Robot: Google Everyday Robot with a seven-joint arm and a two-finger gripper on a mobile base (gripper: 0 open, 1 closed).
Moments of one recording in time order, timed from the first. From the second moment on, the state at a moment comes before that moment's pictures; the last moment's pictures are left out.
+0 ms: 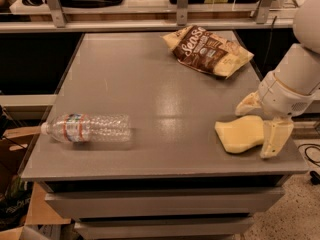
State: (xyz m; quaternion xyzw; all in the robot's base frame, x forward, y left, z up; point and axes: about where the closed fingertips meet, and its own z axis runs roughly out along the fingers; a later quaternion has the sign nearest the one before) arm 0.455 -0.231 0.817 -0.76 0.64 0.07 0.07
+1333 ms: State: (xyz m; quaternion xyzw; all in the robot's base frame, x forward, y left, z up) arm 0.493 -0.244 0.865 -0.73 0.68 0.01 0.07
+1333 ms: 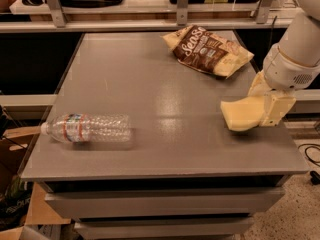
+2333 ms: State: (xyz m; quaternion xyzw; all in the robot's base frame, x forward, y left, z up) arm 0.520 -0.228 0.874 -0.74 0.66 0.00 0.10
